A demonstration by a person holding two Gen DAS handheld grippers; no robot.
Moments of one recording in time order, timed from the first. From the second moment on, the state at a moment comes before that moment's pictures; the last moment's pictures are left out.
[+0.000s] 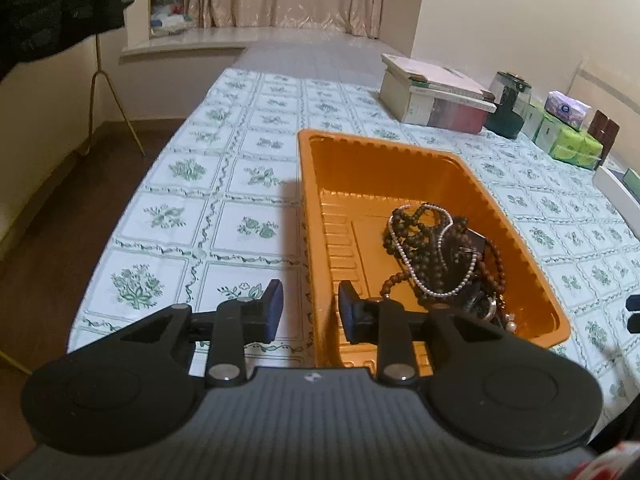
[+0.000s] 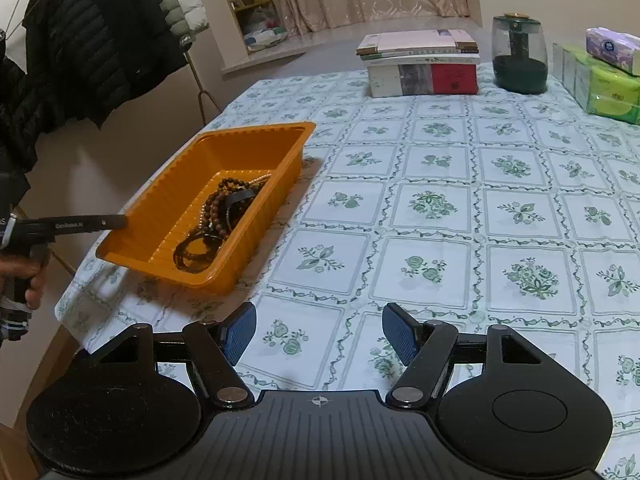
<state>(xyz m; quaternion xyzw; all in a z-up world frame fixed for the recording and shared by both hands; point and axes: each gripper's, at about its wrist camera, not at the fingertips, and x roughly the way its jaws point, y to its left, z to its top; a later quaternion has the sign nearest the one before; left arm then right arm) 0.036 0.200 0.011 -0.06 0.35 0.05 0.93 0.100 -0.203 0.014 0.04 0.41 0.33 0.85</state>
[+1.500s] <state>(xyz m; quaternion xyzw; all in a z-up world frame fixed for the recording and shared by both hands) -0.018 -0.003 0.008 -0.03 0.42 0.06 0.91 0.044 -0.212 0.015 0.00 0.43 0.22 0.87</state>
